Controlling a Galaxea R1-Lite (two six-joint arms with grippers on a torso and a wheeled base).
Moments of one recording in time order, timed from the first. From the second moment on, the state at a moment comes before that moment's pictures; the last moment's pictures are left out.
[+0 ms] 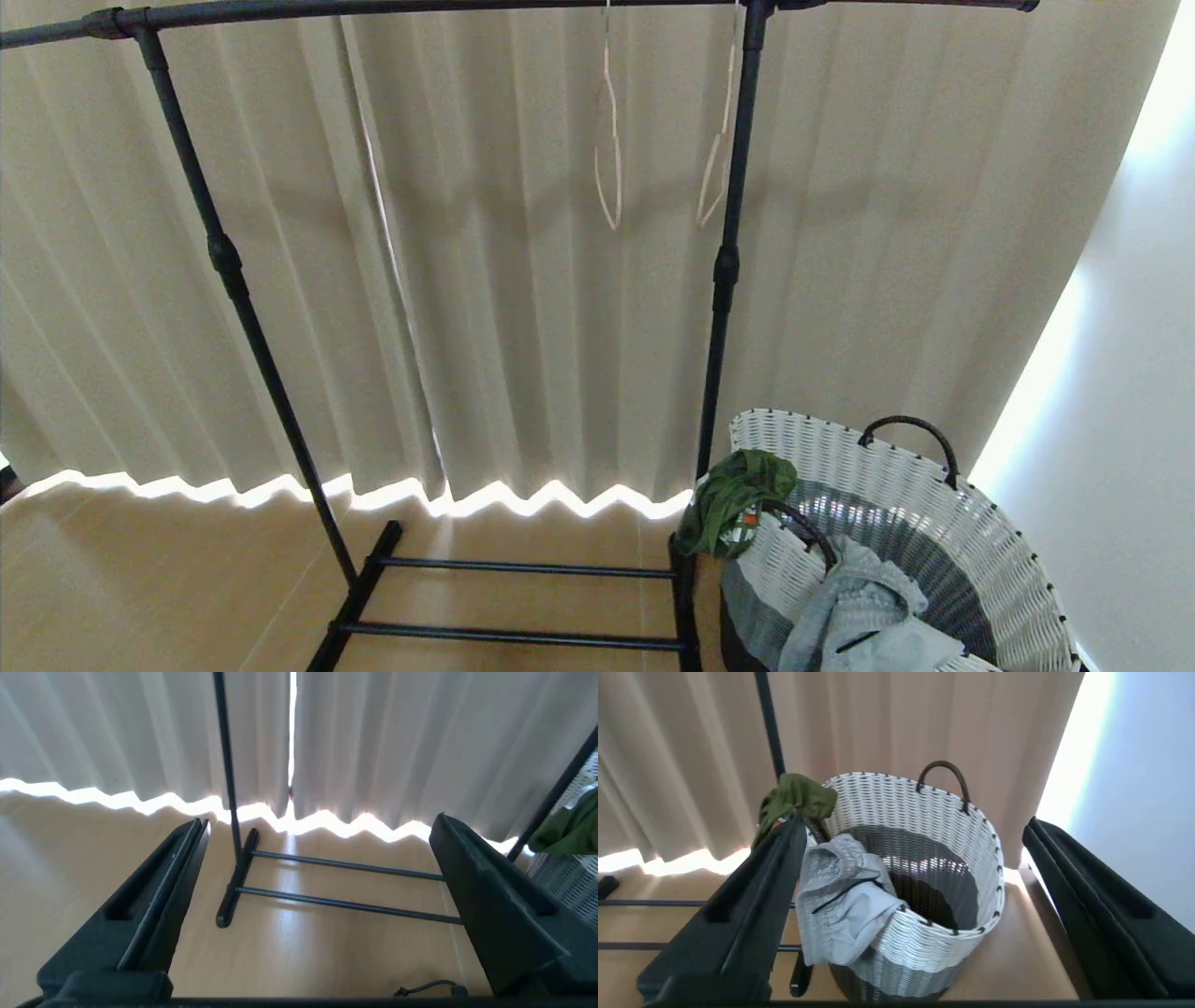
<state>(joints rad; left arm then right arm) 0.09 0.10 -0.01 0.03 0.02 -0.01 0.00 0.00 0.00 0.00 -0.08 0.02</state>
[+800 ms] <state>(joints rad) 0.09 0.09 -0.01 0.04 0.02 -0.01 0.00 0.00 0.00 0.00 -0.08 0.02</state>
